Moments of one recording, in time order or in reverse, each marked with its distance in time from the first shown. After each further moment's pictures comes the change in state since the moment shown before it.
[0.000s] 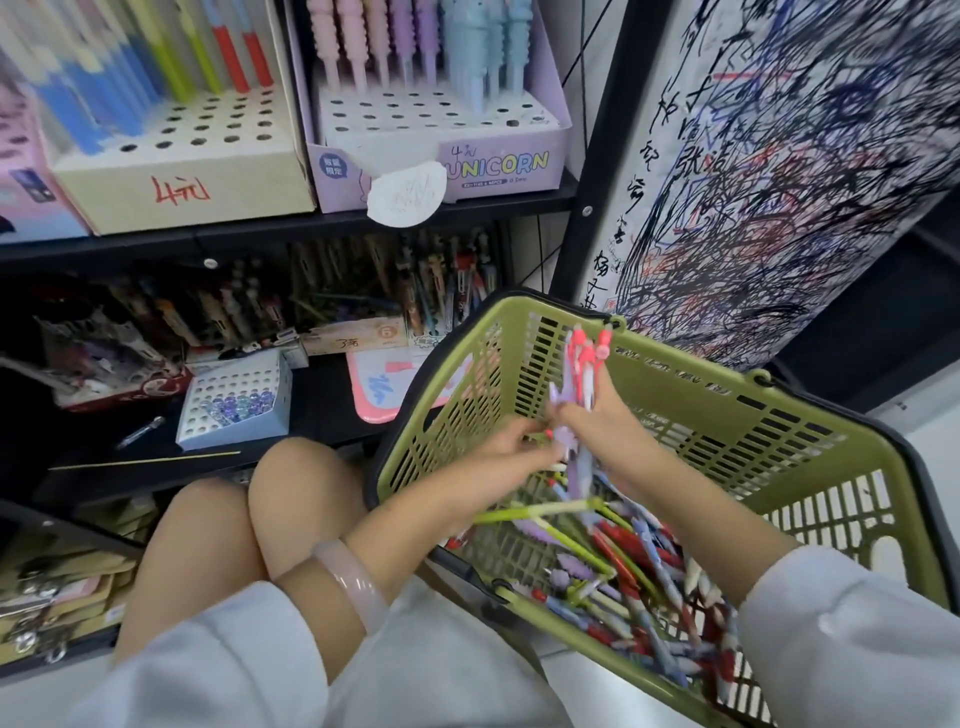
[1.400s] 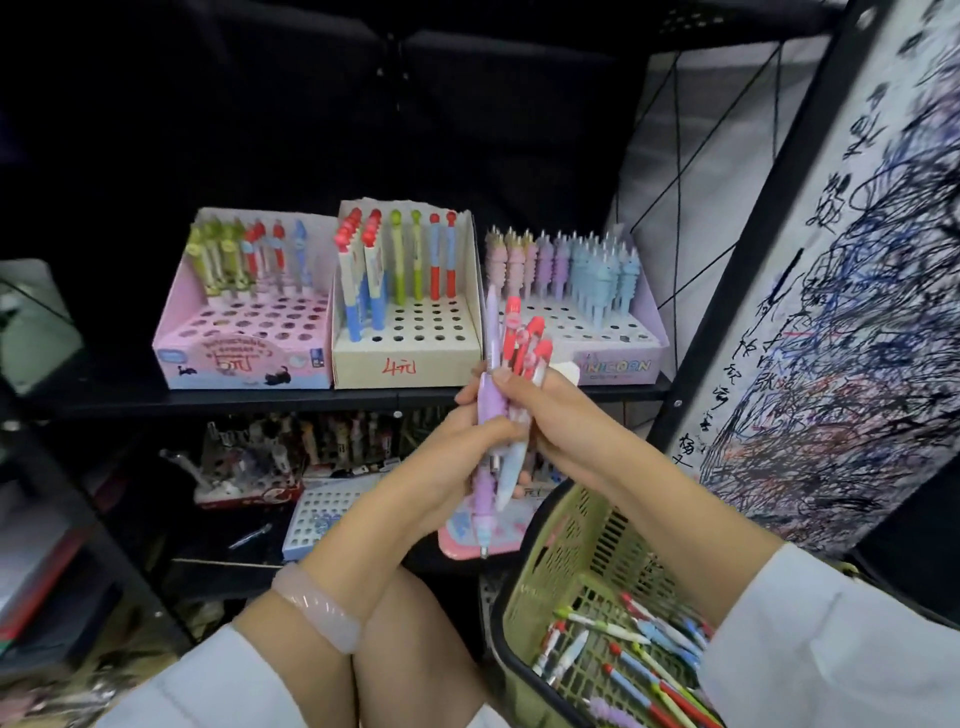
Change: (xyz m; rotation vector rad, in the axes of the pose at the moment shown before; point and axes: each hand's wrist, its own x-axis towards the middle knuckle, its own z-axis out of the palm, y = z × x) left_hand -0.103 0.086 -0.133 -0.408 0.293 0.472; right_hand 0.034 -0.194 0.136 0.138 -0.365 -0.288
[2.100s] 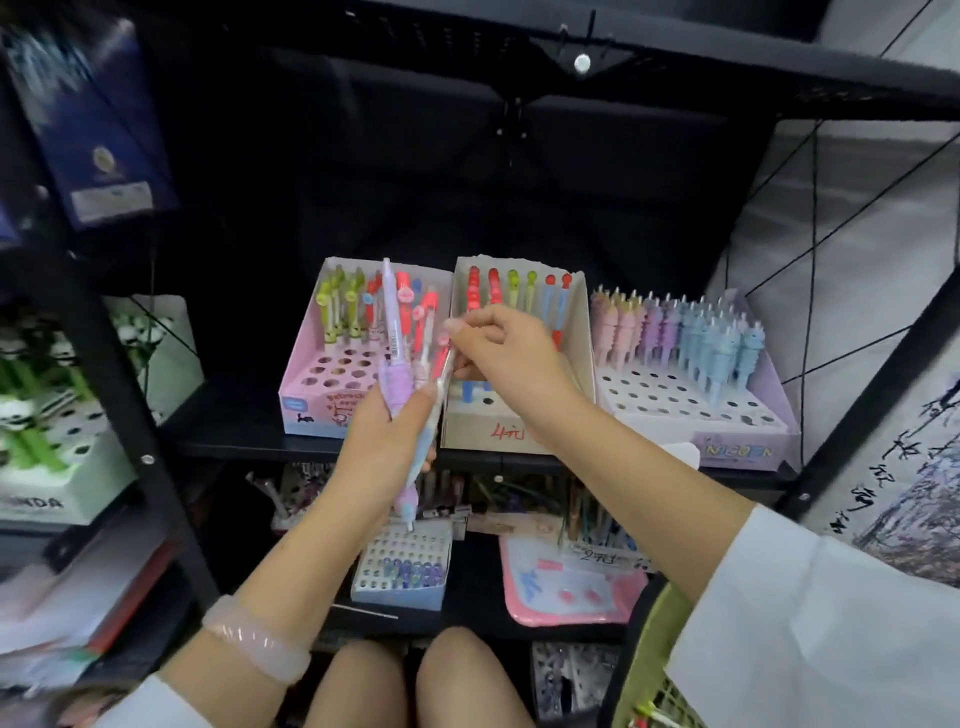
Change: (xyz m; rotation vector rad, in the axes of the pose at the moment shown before) left_hand -0.010 0.049 -0.134 0.287 0.679 0.334; right_hand 0.123 -0.047 0.106 -0.345 0.168 -0.208
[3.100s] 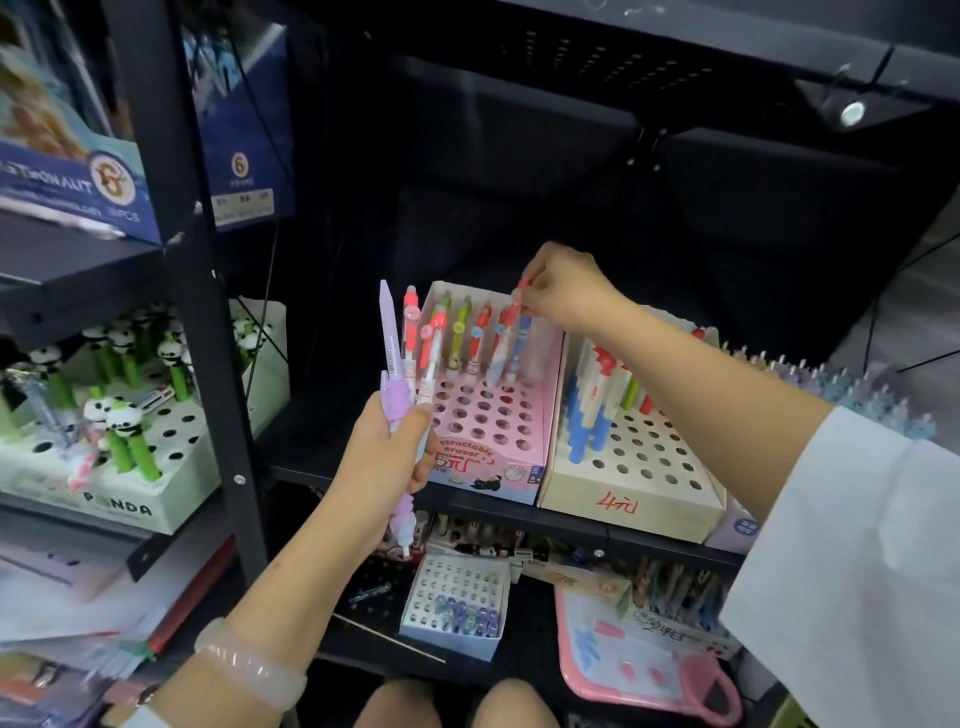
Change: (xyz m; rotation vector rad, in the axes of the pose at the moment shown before) left_hand 0.057 -0.023 -0.084 -0.130 0.043 -0.098; right_hand 0.151 -0.029 0.045 -0.754 -0.124 -0.059
